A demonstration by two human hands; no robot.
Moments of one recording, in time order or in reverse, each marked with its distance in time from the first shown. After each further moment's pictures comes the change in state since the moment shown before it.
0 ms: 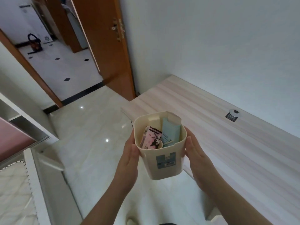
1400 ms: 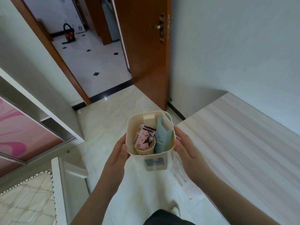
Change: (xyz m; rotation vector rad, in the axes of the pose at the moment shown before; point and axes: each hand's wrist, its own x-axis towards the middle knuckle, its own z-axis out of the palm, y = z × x) left_hand 0.241 -0.051 -0.244 -0.048 0.217 -0.152; right_hand 0.324 0.021 0.177 -0.234 -0.192 0.007
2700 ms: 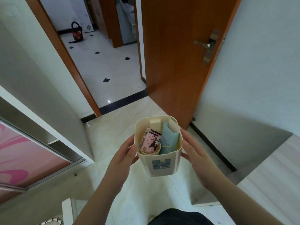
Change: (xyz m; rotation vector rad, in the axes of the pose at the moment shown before) left_hand 0.296 0.019 -0.239 -0.045 -0.065 -0.039; right_hand 0.329 -0.047 0.184 0.127 -0.062 0.086
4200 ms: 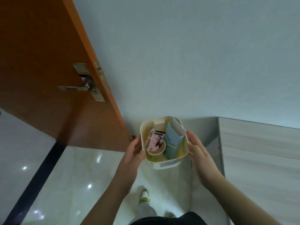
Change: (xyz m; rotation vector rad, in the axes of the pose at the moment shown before) left_hand 0.409 0.031 0.303 0.048 -0.827 -0.076; right_hand 0.176 0.021 -0.286 0.220 0.856 0.044
